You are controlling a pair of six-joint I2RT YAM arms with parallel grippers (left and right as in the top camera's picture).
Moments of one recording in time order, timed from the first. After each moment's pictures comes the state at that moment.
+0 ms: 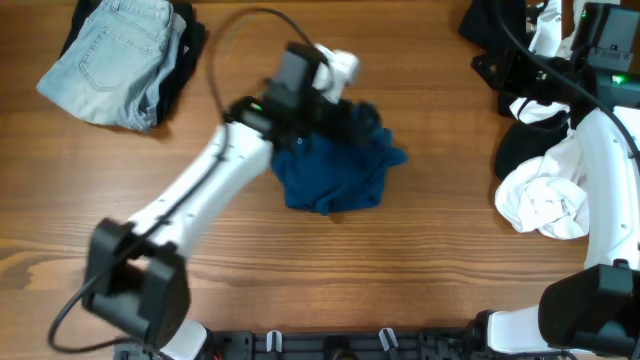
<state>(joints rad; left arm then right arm) -0.47 1.73 1.41 -0.47 0.41 -0.23 -0.18 1.62 1.53 -0.79 -0.60 0.14</state>
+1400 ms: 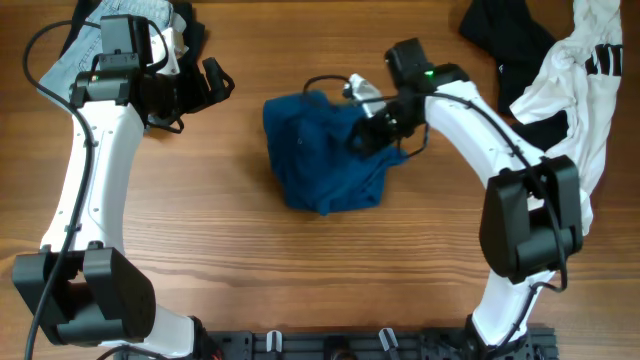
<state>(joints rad) 0.05 1.69 1.50 -0.86 0.36 -0.32 0.29 2.00 1.53 -0.94 -0.65 -0.29</state>
